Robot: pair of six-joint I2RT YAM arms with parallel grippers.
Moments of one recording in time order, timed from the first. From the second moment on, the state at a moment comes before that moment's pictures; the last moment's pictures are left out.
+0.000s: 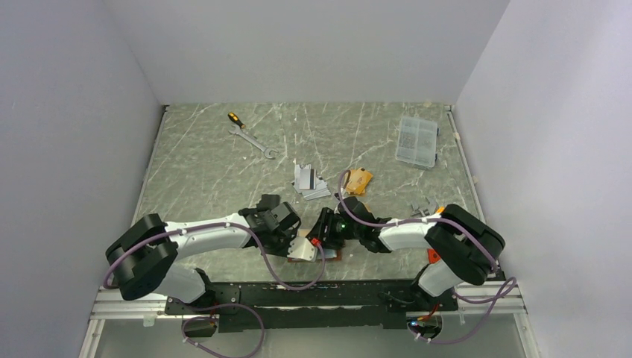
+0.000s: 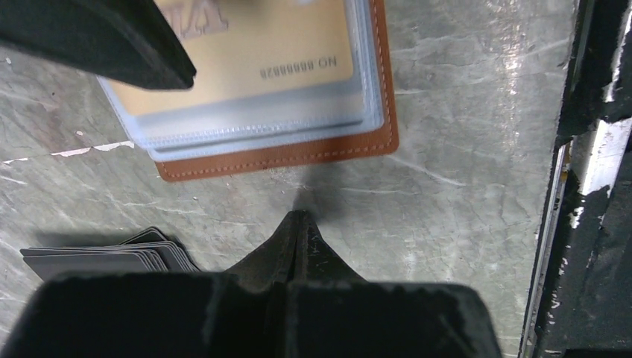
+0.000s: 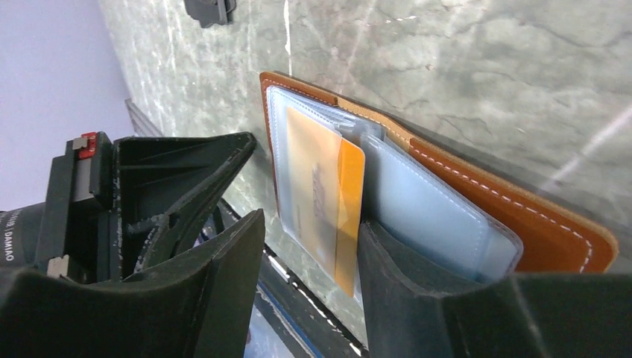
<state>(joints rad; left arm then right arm) -0.97 1.40 0.70 -0.53 0.09 0.83 0.85 1.53 0.45 0.42 -0.31 1.12</state>
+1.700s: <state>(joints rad) -0.38 0.92 0.68 -0.79 0.32 0.83 1.22 1.88 1.26 -0.76 0.33 1.05</state>
